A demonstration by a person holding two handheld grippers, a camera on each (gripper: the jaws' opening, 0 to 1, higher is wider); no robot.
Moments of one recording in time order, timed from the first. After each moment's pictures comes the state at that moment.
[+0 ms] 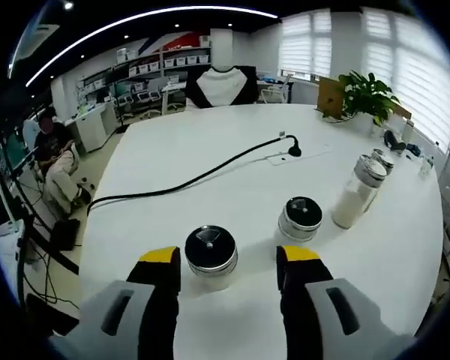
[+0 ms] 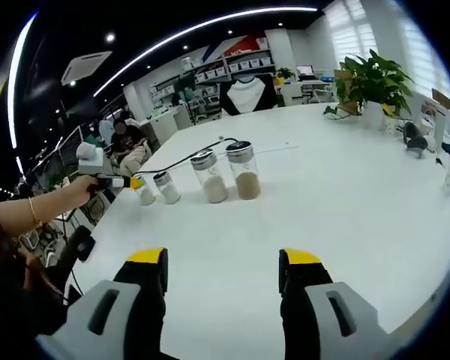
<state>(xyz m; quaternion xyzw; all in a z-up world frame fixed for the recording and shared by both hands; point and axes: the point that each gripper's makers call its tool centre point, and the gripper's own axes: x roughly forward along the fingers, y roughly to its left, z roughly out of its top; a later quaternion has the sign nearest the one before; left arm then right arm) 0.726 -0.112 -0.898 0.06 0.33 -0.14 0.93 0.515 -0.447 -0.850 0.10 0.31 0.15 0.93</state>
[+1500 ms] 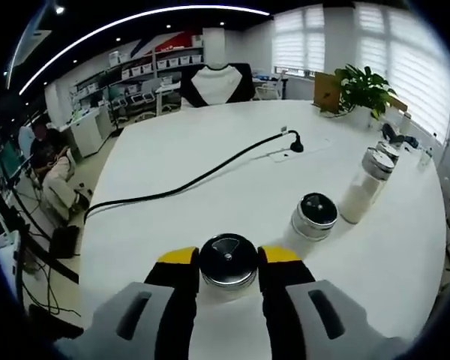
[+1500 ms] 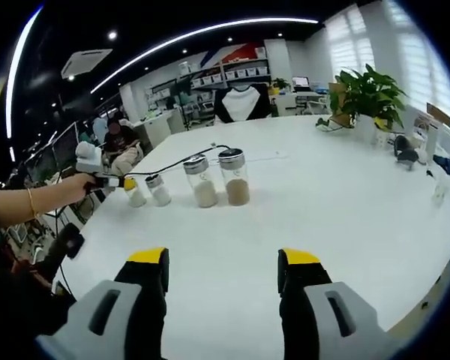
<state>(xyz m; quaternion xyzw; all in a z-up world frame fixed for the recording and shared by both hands) 0.733 -0.106 -0.906 0.06 0.32 -0.15 0.93 0.510 -0.453 -0.847 0.07 0.29 0.13 0.94</state>
